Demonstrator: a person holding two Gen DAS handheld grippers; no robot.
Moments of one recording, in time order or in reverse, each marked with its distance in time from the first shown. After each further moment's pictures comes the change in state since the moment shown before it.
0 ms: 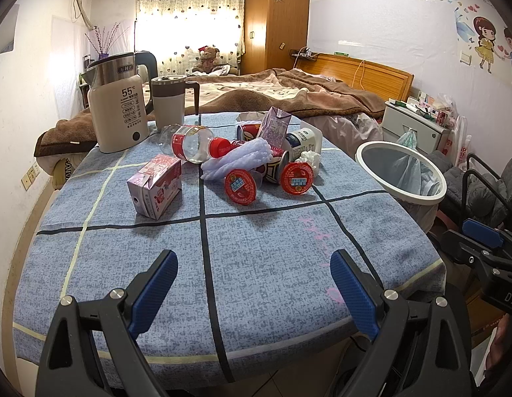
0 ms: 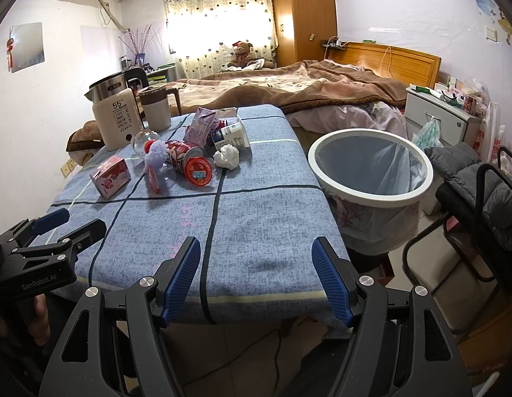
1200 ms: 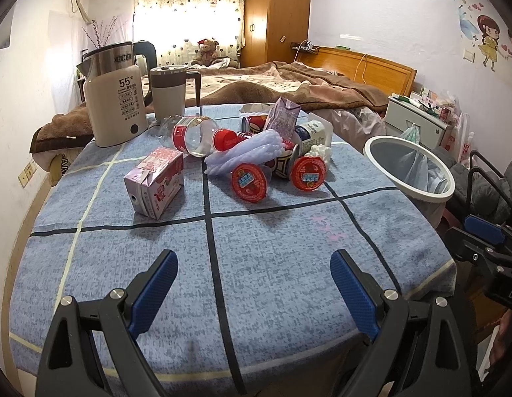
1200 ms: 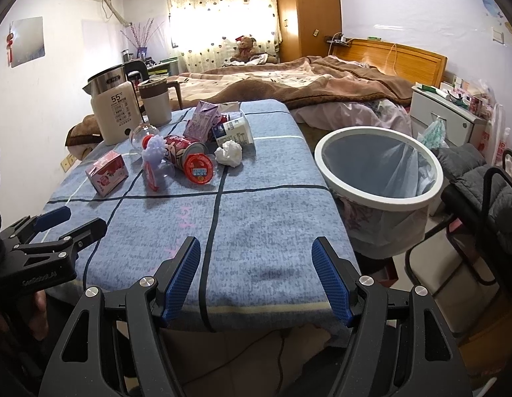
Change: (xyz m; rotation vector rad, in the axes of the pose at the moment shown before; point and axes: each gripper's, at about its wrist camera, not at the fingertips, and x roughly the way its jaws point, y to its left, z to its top) left arm 0.020 0.014 0.003 0.001 0.033 -0.010; right arm 0.024 0.002 0.005 -0.012 0.031 0.011
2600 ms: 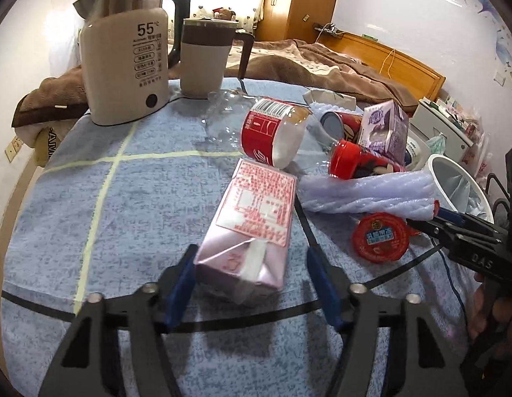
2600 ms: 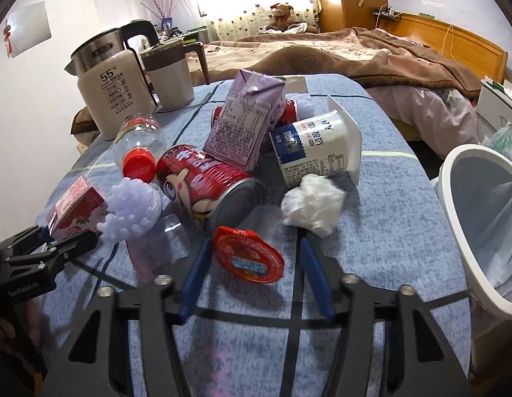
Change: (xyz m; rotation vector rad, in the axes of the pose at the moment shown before) left arm 0.099 0.107 0.045 -0.088 0.132 -0.050; right arm 0.173 0.055 0.086 -0.037 0.149 0.144
